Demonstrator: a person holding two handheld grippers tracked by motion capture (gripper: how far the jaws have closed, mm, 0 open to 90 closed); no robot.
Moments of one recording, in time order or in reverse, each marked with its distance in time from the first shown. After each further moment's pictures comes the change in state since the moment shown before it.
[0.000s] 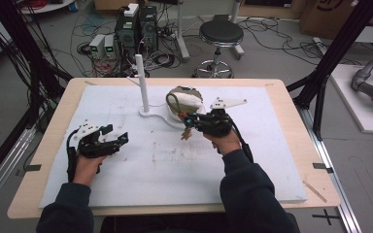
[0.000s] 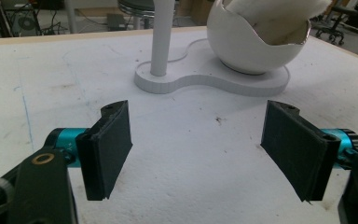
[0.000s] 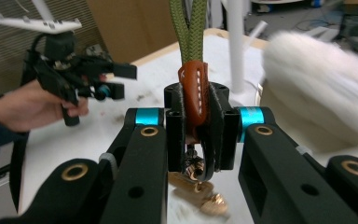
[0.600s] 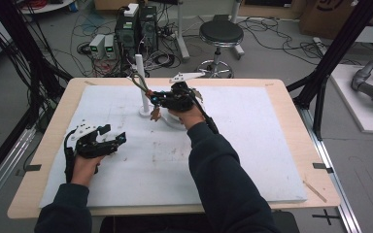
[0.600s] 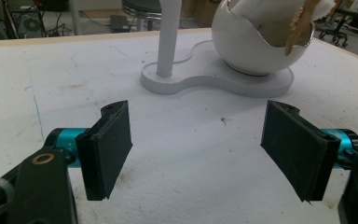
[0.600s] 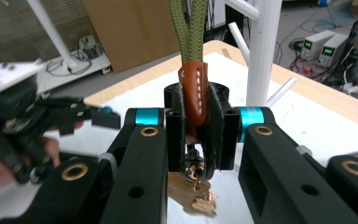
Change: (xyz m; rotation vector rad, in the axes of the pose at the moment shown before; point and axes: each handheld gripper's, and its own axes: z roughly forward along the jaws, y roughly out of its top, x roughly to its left) left arm 0.003 0.000 -0.004 -0.004 0.010 -0.002; right arm 0.002 0.067 0.097 0.047 -0.017 -0.033
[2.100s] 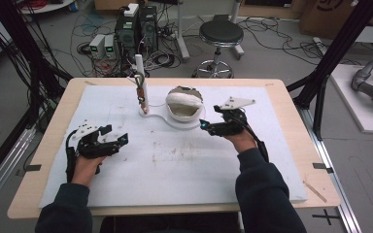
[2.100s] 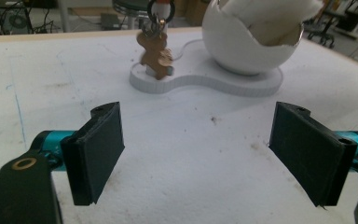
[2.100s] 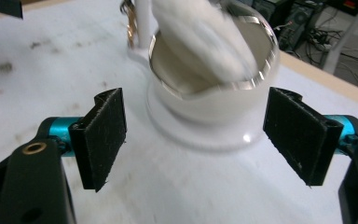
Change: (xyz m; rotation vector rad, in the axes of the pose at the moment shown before) left arm -0.003 -0.002 0.005 0.024 -0.026 0.017; right arm -0.030 -0.093 -0.131 0.100 -0.324 -0.108
